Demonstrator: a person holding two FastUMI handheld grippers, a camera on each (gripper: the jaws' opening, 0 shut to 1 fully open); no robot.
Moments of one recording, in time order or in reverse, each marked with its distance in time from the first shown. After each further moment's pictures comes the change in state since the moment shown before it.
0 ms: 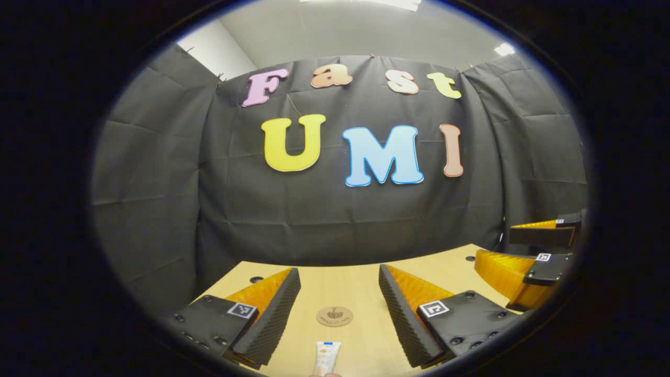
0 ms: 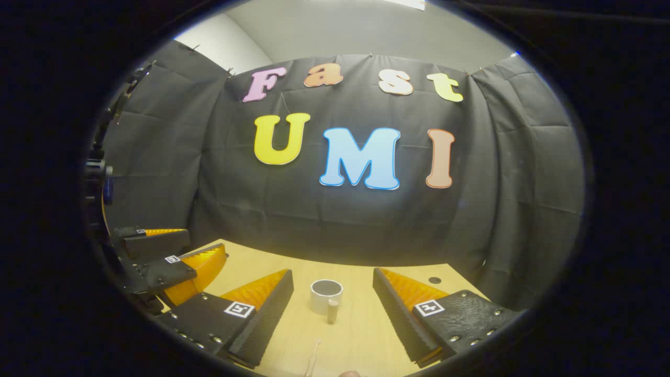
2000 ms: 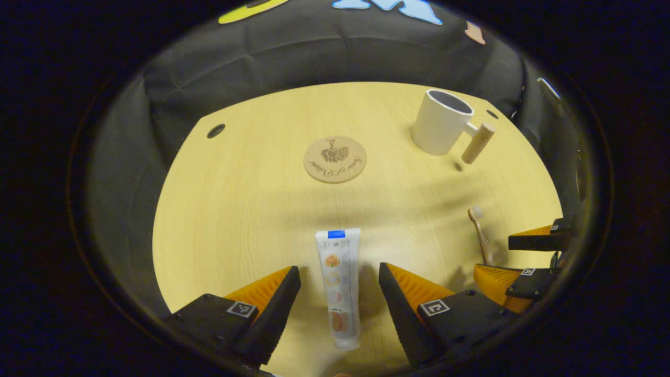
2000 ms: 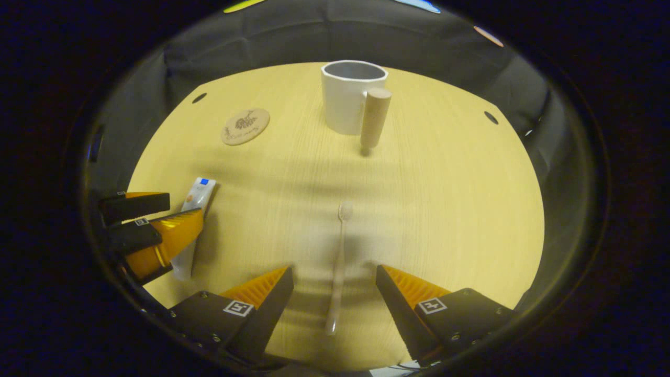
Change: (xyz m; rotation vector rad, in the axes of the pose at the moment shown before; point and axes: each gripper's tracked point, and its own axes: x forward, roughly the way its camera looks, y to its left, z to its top) left arm 0.013 0.032 -0.283 -0.002 1.087 -0.067; right arm -0.003 0.043 -0.262 0.061 1.183 0.095
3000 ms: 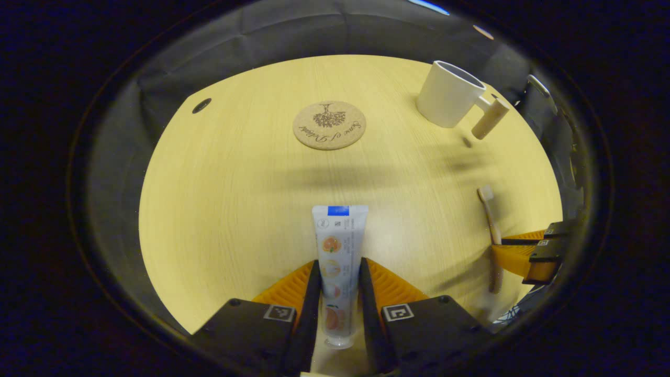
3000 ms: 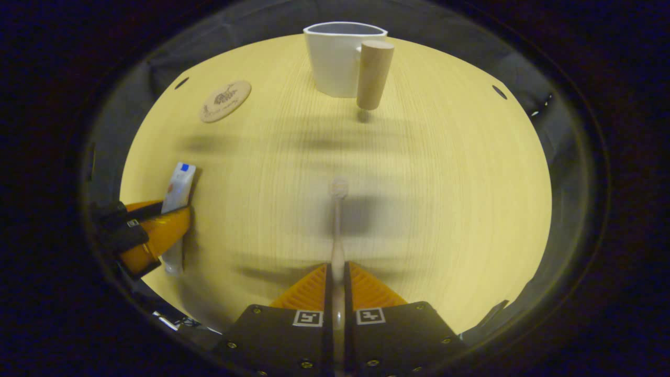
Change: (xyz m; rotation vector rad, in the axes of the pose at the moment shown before) left arm 0.020 -0.002 -0.023 -0.010 0.123 -0.019; right arm 0.017 0.004 -0.017 0.065 0.181 0.041
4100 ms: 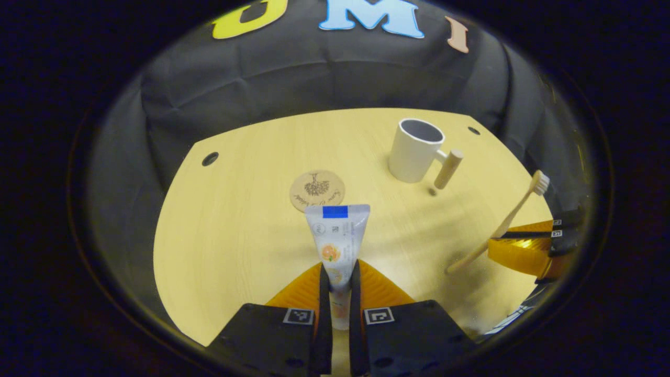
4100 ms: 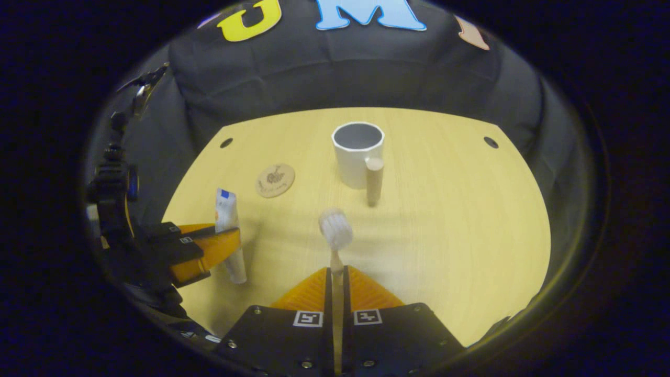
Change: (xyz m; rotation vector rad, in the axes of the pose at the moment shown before) left arm -0.067 -0.034 0.062 0.038 -0.329 -0.034; right arm -0.096 0.015 0.066 -0.047 -0.483 0.106
